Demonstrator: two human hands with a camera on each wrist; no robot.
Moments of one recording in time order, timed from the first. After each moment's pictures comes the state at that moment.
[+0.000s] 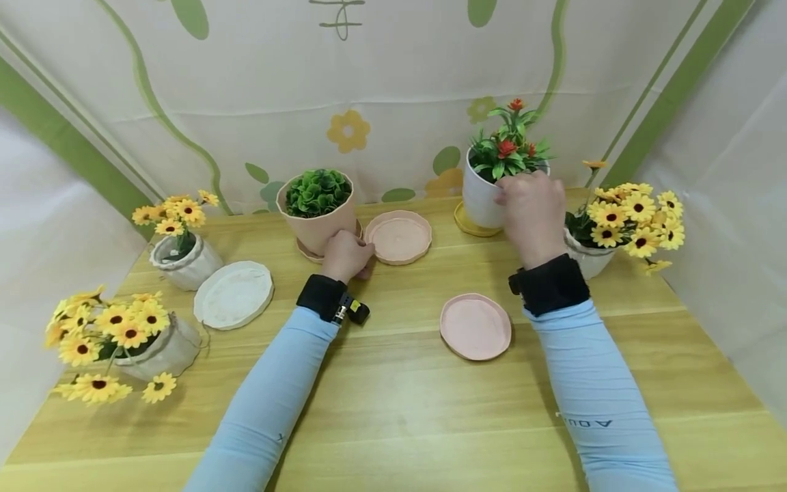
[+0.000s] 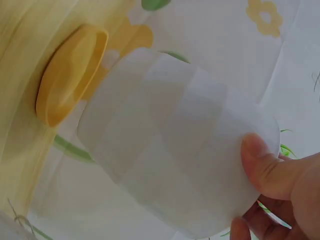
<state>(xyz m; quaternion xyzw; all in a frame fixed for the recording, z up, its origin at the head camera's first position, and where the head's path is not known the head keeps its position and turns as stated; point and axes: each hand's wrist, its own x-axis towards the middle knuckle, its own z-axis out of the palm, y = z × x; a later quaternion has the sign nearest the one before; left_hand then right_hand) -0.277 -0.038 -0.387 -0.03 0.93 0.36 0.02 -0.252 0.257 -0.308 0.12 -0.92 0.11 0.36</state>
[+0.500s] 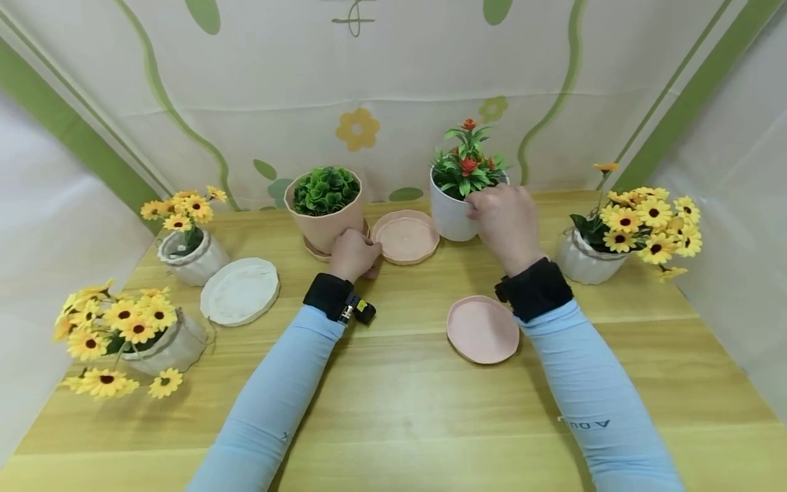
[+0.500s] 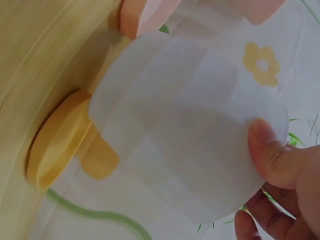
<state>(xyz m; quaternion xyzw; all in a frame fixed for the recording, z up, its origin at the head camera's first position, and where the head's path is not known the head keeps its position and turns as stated) -0.279 -0.039 -0.389 -0.02 0.93 0.36 0.03 -0.262 0.223 -0.322 0.22 -0.92 0.12 0.31</state>
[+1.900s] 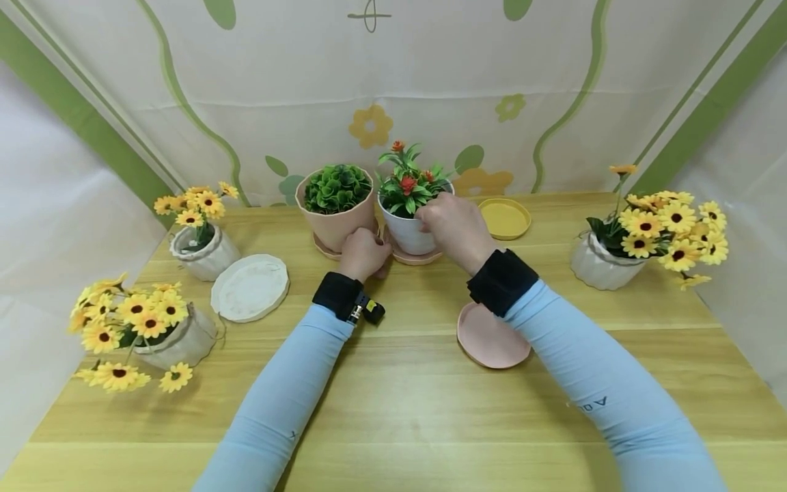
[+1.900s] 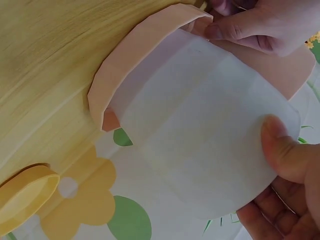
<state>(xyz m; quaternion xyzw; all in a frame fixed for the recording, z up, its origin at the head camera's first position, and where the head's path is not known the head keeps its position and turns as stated) -0.279 -0.040 -0.389 -0.01 0.94 0.35 0.01 -0.273 0.156 -0.330 0.36 -0.90 0.13 0.22</state>
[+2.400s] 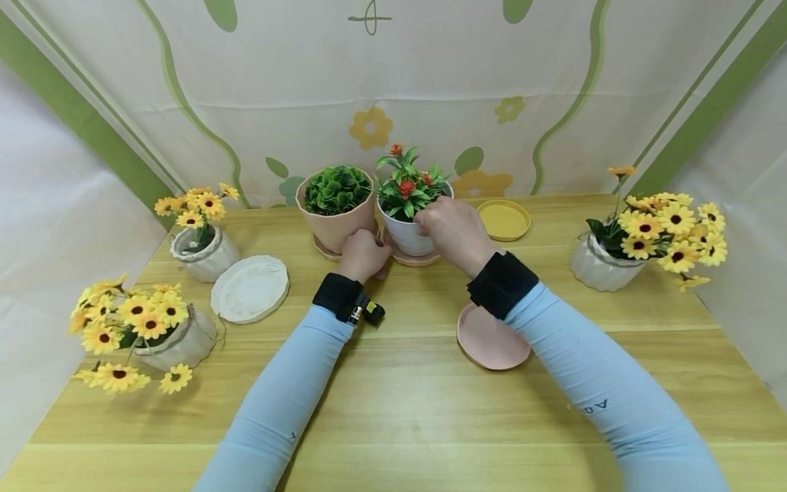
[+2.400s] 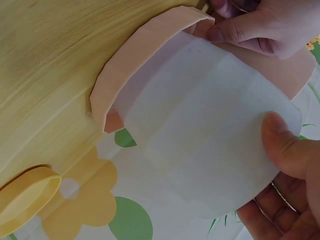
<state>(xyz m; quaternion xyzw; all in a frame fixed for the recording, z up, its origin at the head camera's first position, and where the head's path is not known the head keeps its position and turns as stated) -0.281 -0.041 -0.390 0.00 0.94 0.35 0.02 -0.272 0.156 -0.330 0.36 -0.90 0.14 0.20</state>
